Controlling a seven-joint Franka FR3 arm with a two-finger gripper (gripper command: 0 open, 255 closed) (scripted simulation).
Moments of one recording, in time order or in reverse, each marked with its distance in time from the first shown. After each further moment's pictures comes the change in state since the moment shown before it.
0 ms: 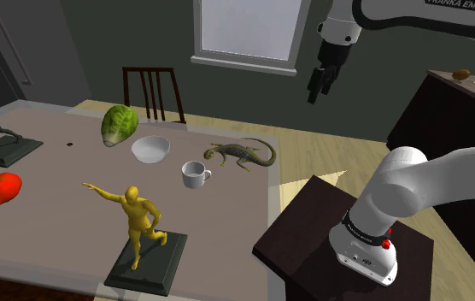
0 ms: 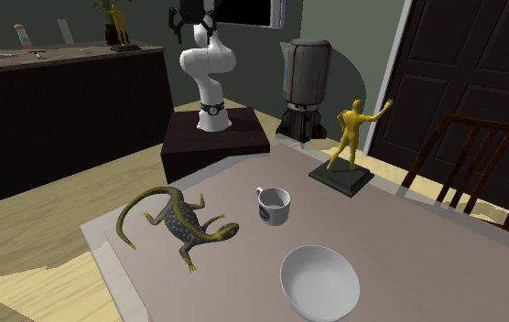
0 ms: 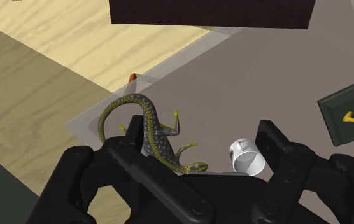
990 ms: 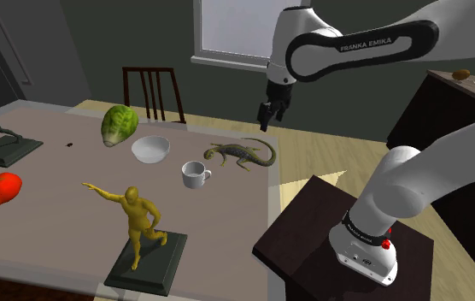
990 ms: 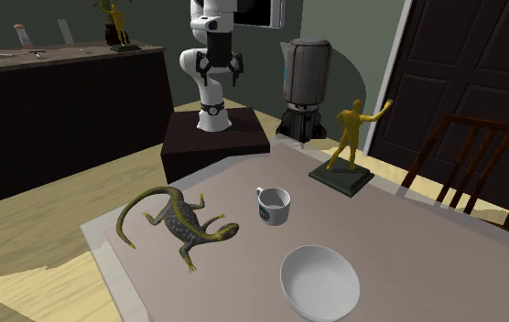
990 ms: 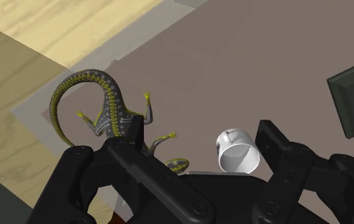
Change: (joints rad) arm 0.051 0.312 0.110 -0.094 0.063 0.405 0.150
